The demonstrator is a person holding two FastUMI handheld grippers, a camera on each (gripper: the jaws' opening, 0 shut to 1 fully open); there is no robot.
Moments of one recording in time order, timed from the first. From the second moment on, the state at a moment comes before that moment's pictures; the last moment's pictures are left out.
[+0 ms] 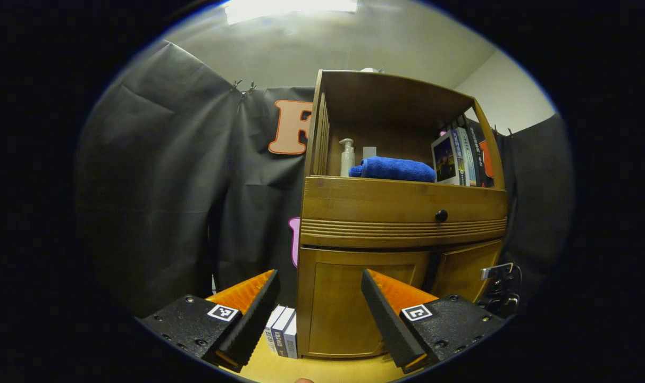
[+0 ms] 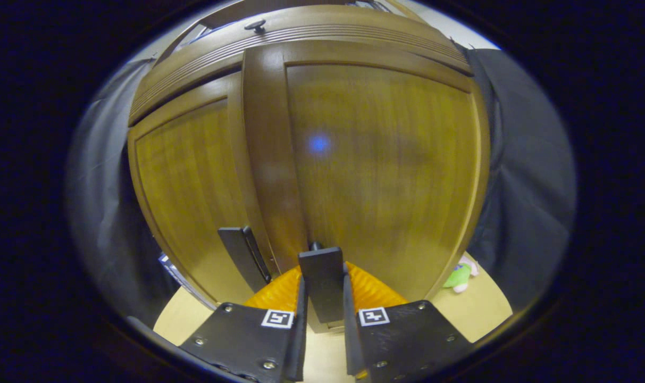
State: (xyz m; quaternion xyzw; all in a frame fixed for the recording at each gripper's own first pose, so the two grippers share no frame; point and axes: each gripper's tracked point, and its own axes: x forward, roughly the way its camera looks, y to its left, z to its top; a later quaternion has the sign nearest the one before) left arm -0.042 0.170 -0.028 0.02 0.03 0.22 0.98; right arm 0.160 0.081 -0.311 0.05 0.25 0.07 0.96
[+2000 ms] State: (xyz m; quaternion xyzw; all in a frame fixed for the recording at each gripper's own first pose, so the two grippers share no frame) left arm 0.002 0.013 -0.073 -0.02 0.07 0.02 1.00; right arm 0.150 -0.035 -0.278 0.08 0.25 -0.12 0.96
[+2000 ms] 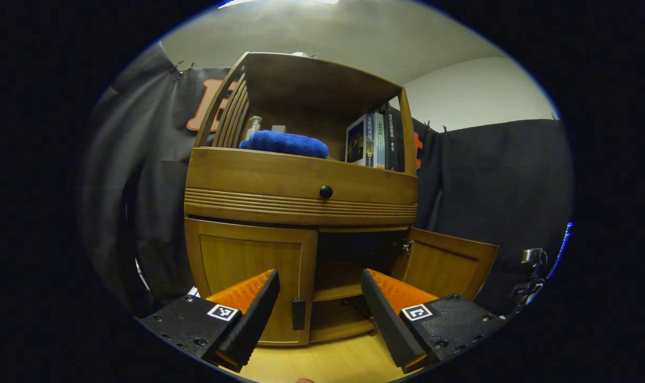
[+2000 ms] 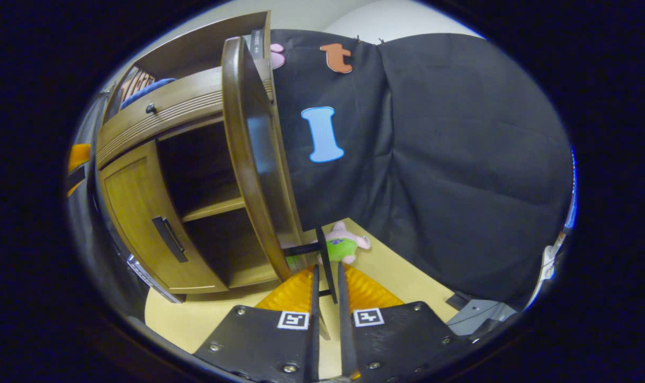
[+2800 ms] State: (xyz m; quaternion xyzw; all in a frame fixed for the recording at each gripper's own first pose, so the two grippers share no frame) left arm 0.049 0.061 -0.168 -0.01 0.13 0.09 0.99; right arm 0.153 -0.083 -0.228 0.06 0.19 -0.16 0.97
